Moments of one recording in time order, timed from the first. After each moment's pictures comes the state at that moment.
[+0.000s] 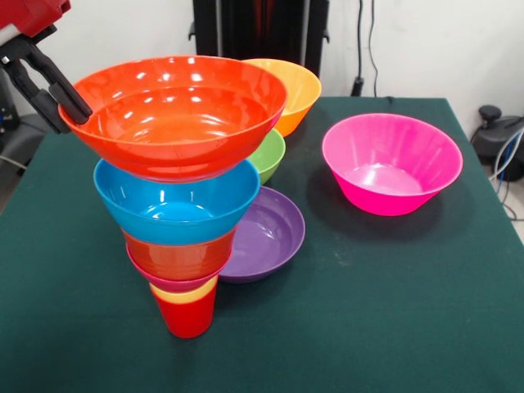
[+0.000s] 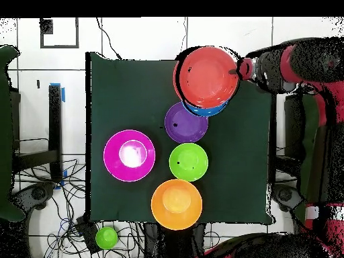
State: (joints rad) arm -0.73 -0.48 0.43 0.99 0.14 1.26 1.14
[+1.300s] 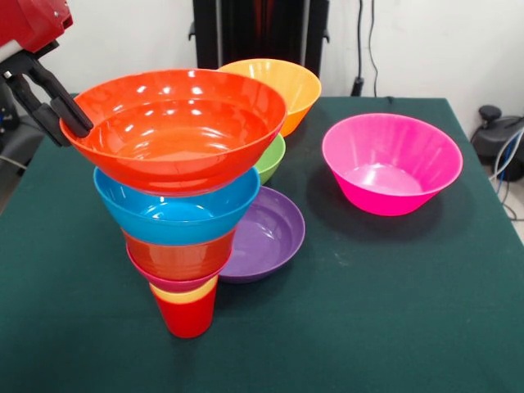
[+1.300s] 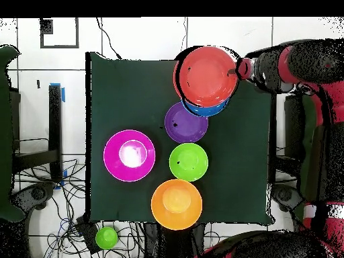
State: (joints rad) arm -0.73 -0.47 0.43 0.99 0.14 1.23 1.14
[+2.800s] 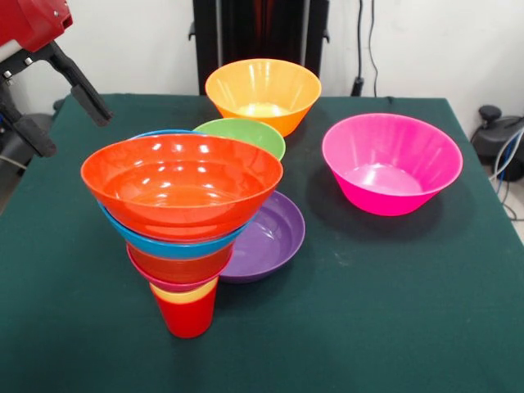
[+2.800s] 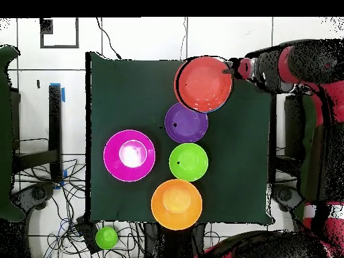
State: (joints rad) arm -0.73 -0.47 0.43 0.99 0.14 1.23 1.14
